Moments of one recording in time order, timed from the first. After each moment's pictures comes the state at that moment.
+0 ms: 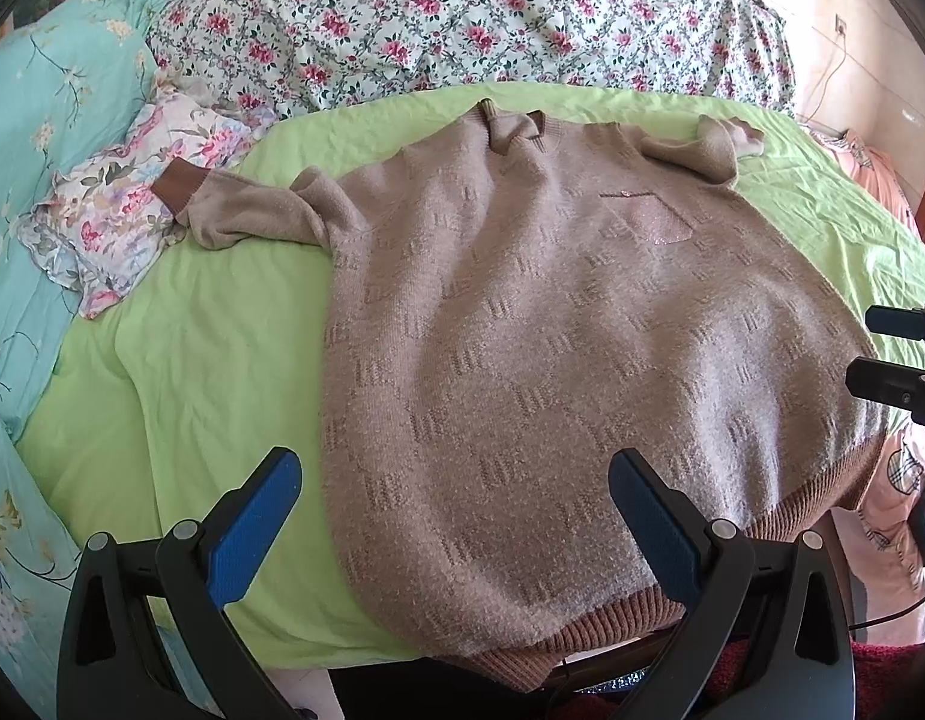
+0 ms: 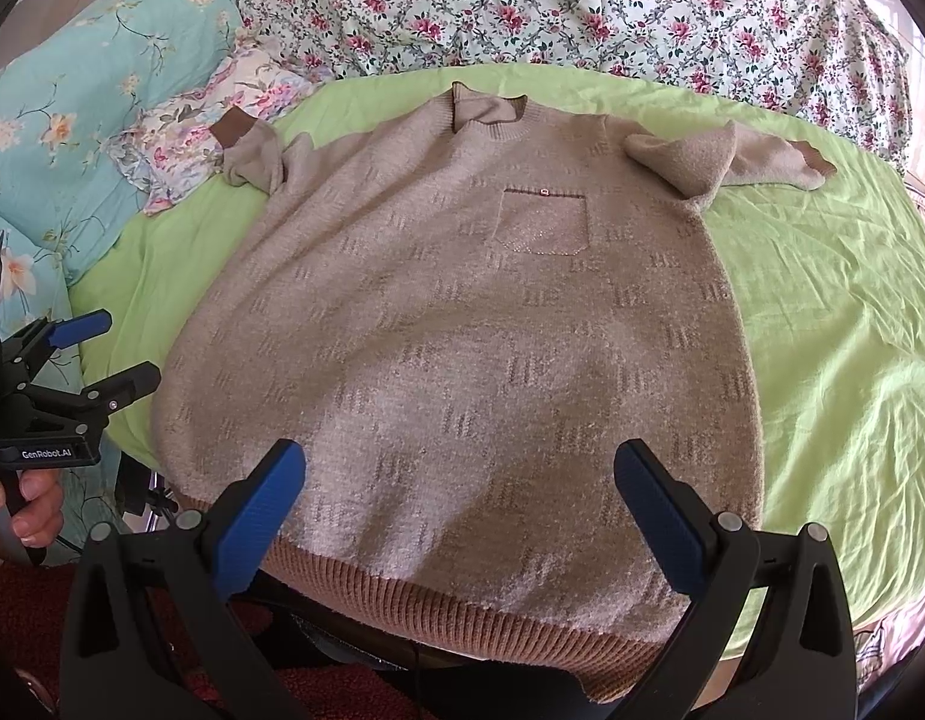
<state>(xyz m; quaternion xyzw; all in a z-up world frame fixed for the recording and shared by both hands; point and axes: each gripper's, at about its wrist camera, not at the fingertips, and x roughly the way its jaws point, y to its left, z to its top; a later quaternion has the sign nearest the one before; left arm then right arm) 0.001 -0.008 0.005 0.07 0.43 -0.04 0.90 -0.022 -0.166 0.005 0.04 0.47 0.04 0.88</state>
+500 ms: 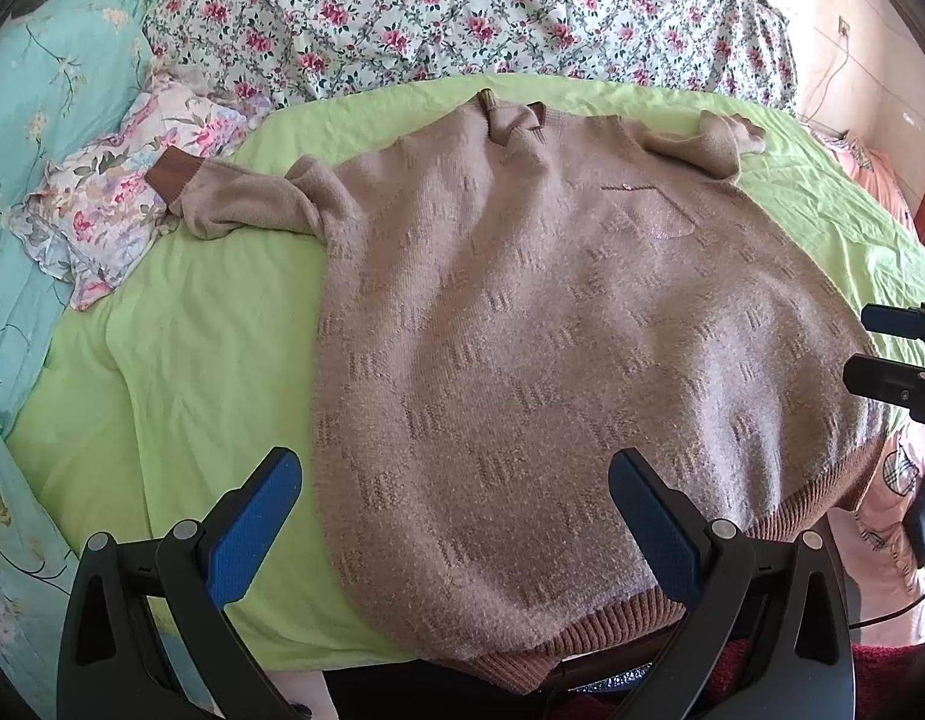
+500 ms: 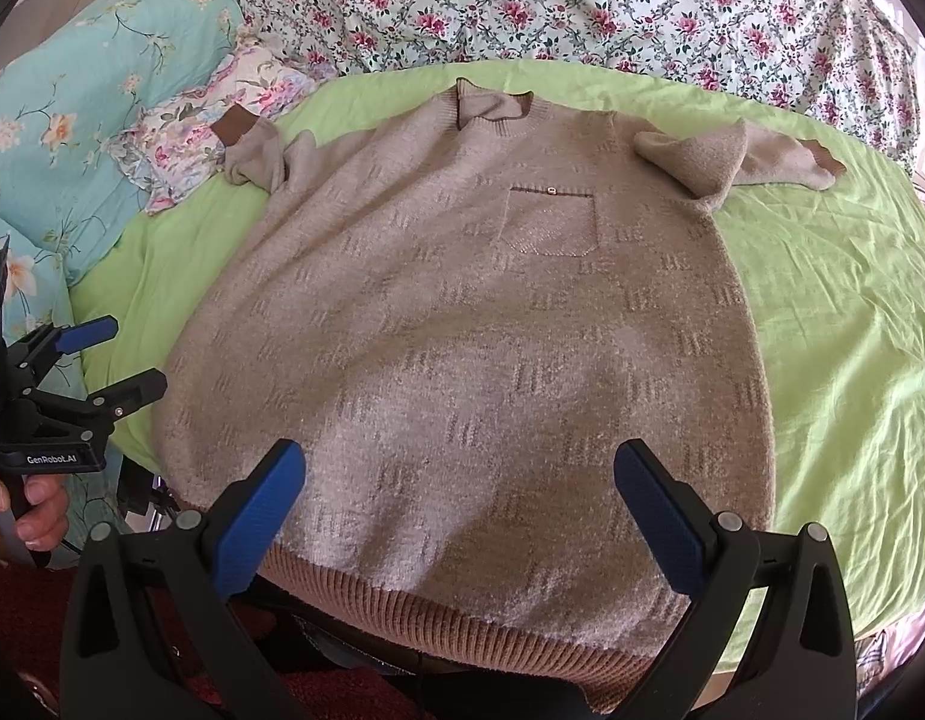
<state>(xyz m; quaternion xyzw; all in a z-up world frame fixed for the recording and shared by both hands) 0.012 -0.004 -0.005 0.08 0.46 -0.04 0.88 -0.016 -0.158 0.003 0.03 0.48 0.04 0.88</state>
